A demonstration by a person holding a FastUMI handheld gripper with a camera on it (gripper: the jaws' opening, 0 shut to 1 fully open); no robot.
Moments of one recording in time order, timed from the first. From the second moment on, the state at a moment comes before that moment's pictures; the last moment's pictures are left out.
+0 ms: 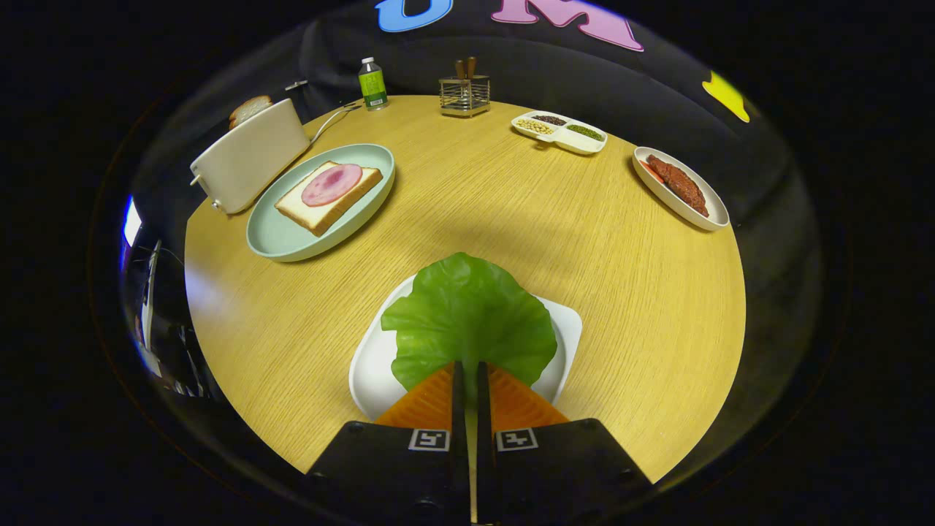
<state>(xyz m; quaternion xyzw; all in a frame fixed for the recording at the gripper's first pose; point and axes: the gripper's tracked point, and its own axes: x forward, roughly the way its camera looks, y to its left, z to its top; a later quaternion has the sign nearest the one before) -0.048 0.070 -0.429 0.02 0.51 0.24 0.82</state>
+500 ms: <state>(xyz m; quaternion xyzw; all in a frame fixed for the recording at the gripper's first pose) -0.024 0.072 -0.326 0.05 0.43 0.22 0.88</state>
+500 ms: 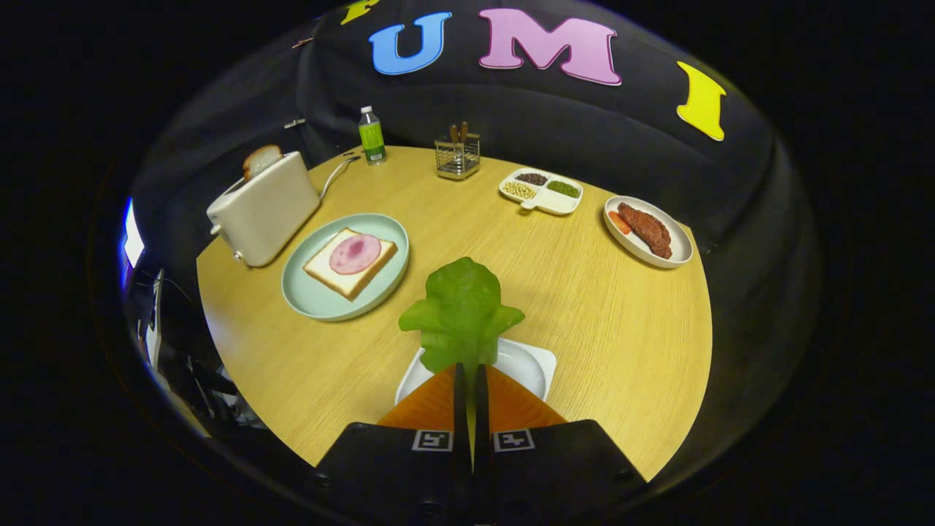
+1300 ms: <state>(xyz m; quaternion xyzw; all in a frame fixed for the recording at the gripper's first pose) 0.036 0.227 -0.238 0.07 0.36 0.27 0.89</state>
